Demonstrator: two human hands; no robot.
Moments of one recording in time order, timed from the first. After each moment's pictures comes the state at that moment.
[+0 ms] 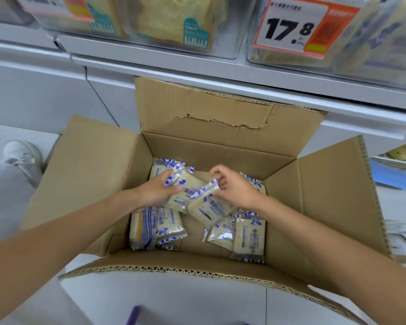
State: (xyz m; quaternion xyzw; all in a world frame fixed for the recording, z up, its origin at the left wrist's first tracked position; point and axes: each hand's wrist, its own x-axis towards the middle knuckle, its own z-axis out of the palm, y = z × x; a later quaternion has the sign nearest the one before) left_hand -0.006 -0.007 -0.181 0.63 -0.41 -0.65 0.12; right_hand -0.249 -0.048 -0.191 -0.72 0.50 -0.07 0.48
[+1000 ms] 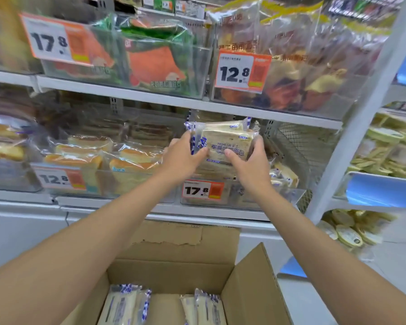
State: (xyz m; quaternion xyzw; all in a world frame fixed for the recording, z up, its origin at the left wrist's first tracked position) left_hand -0.137 -0.165 0.130 0.59 -0.68 -0.19 0.39; right_hand -0.308 -0.138 0.138 -0.62 0.53 -0.53 0.21
